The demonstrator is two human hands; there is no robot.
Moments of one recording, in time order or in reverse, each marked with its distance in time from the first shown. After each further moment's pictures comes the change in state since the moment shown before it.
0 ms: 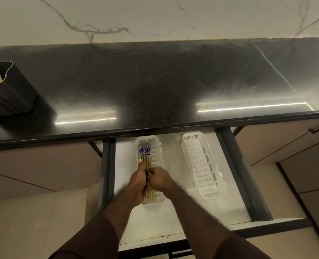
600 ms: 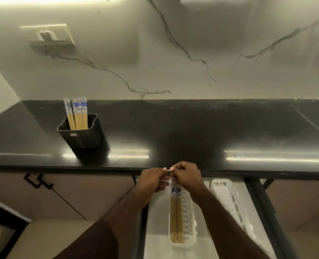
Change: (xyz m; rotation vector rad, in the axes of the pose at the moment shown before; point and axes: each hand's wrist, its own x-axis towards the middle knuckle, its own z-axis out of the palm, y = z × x) left_hand -0.127 0.126 -0.039 0.200 0.046 0.414; right_hand -0.075 -0.128 -0.076 0.350 0.277 -0.338
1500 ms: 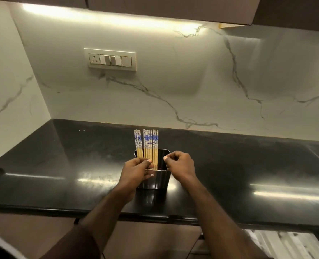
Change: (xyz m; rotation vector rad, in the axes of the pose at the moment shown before) left_hand 0.081 0.113 -0.393 -0.199 0.086 0.254; right_hand 0.087 -0.241 0.322 -0.106 0.140 -0.217
